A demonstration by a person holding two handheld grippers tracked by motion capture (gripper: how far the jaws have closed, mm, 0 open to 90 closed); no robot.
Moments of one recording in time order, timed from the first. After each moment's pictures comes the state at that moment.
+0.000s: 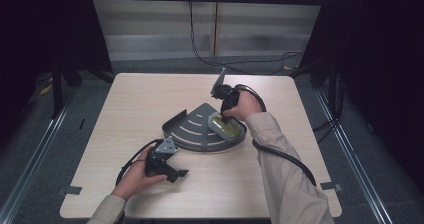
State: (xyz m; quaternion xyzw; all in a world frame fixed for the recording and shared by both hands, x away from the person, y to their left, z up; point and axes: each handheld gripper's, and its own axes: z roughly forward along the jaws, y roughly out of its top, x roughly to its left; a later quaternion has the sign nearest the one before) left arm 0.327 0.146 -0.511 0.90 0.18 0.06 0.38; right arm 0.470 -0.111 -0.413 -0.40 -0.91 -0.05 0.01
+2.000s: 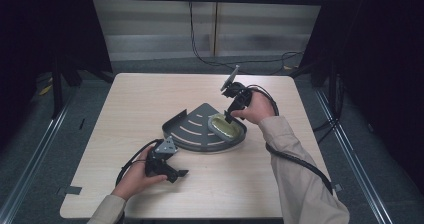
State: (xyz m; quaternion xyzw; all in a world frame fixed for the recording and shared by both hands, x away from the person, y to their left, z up) left arm 0.327 0.146 -0.511 0.90 0.18 0.06 0.38; right arm 0.451 -0.141 -0.393 -0.40 -0.91 -0.10 -0.02
